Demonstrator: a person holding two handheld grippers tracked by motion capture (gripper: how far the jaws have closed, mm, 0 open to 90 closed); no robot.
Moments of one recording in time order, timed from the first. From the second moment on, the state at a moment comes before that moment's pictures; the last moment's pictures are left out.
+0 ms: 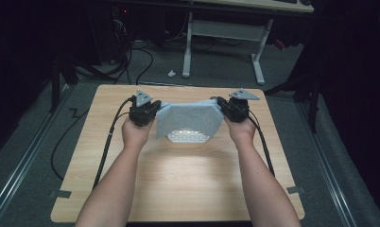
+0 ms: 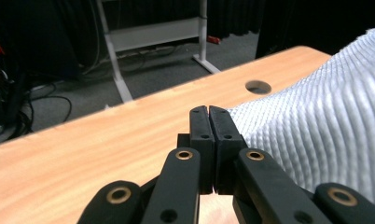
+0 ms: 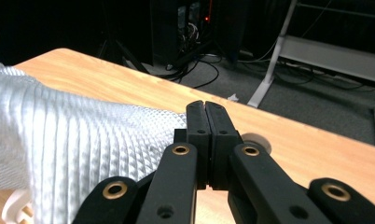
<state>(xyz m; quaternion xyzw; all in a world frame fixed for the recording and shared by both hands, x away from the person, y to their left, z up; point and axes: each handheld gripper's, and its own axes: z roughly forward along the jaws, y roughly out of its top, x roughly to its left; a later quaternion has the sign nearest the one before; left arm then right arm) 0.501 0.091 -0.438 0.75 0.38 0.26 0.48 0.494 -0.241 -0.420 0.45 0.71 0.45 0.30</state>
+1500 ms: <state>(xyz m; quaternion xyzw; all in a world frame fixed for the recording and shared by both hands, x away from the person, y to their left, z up) 0.487 0.089 -0.475 0.75 0.39 0.23 0.47 0.486 -0.243 -0.456 0.47 0.71 0.45 0.27</state>
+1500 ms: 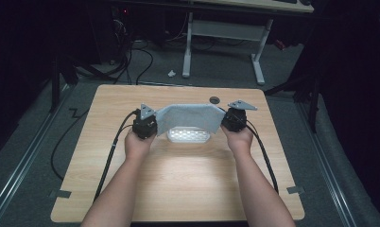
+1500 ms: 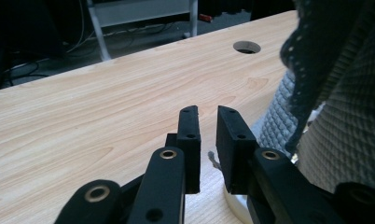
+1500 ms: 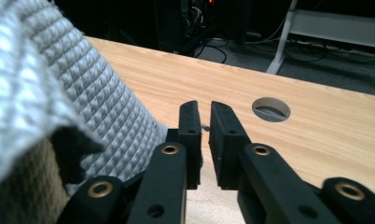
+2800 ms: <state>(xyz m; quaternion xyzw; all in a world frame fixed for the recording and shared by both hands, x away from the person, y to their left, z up) 0.455 0.143 -0.464 0.72 0.44 0.26 0.46 0.445 -0.277 -0.435 0.48 0.69 0.45 0.31</state>
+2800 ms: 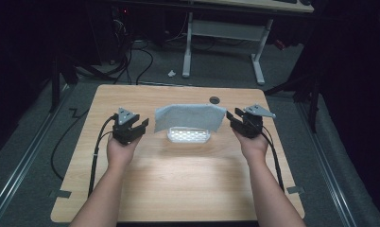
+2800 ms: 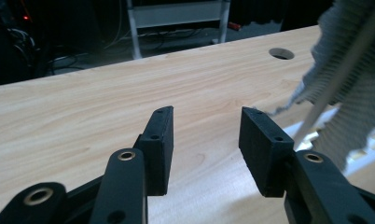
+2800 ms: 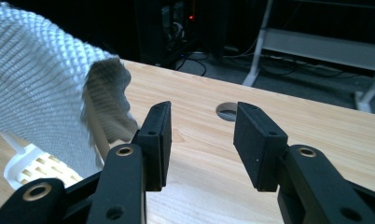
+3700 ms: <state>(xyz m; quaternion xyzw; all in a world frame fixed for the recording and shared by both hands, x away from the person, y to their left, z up) 0.306 0.143 -0.511 0.81 0.38 0.17 0.41 0.313 -0.263 -0.477 0.44 0.74 0.43 0.27</state>
